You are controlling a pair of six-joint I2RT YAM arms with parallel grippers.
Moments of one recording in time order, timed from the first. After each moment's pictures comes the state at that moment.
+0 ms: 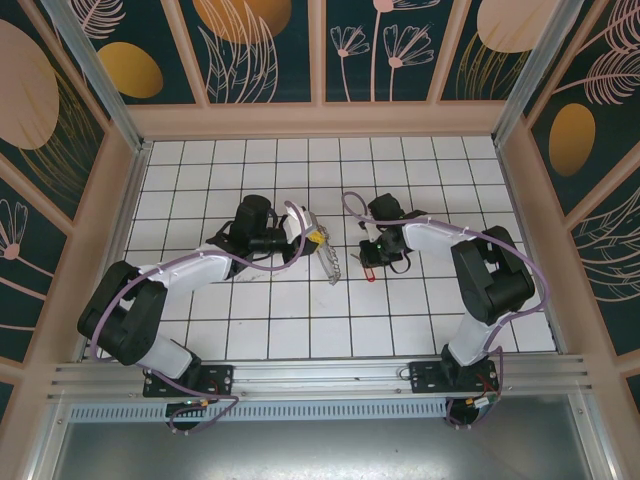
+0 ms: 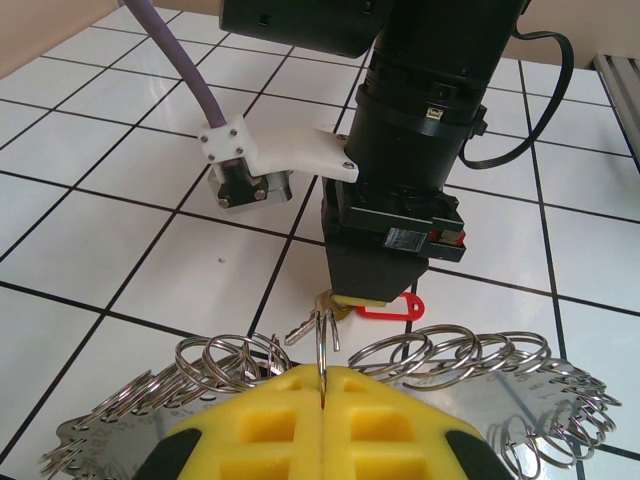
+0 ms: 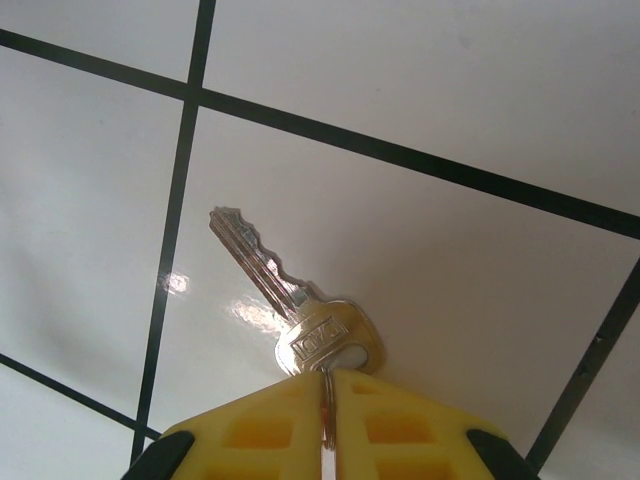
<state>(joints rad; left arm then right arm) -0.56 1.52 0.79 0.22 0.70 0.29 0.48 1.73 0.98 -0.54 -0.23 0.19</state>
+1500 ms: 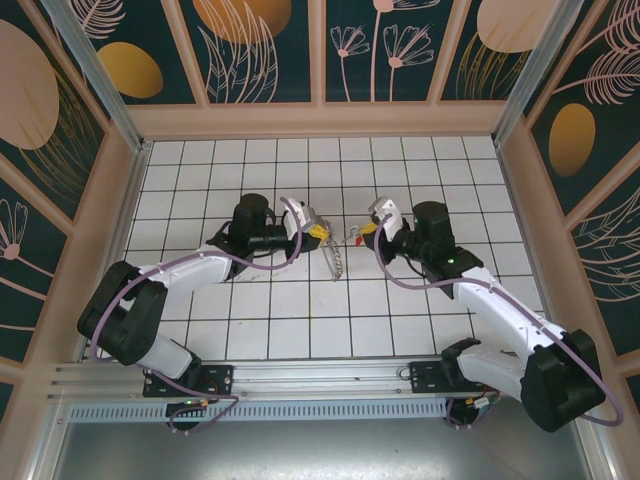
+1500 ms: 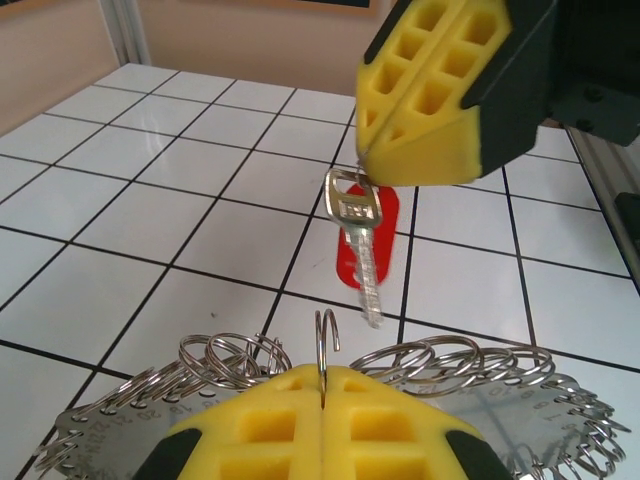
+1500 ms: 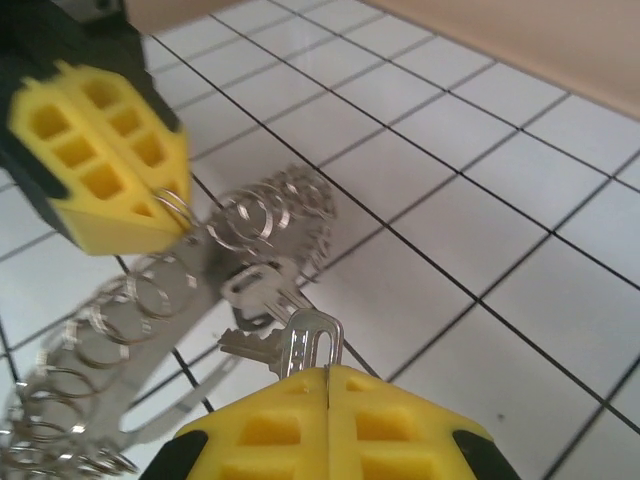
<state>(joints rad) -0.56 1.52 0.77 0.36 0.75 0.21 0.45 1.09 0.66 -0.07 -0.44 -0.21</state>
